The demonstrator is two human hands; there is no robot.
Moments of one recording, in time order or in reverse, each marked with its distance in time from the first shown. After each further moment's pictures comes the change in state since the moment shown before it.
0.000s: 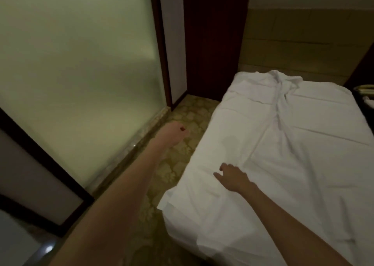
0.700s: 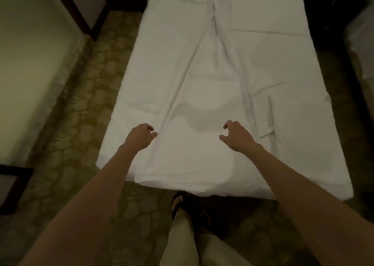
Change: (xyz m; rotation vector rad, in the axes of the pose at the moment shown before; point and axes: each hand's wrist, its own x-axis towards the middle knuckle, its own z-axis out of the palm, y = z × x) left_hand 0.002 0.050 0.310 -0.021 -0.342 -0.213; right_hand -0.038 0.298 0.083 0.310 0.033 0.349
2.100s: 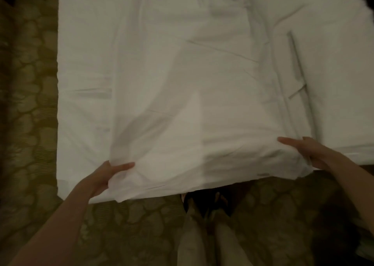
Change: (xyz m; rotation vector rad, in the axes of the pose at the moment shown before) left_hand 0.136 -0.153 0.092 -0.551 -0.479 -0.432; right_hand 0.045 0.182 0.109 1.005 -0.076 0.795
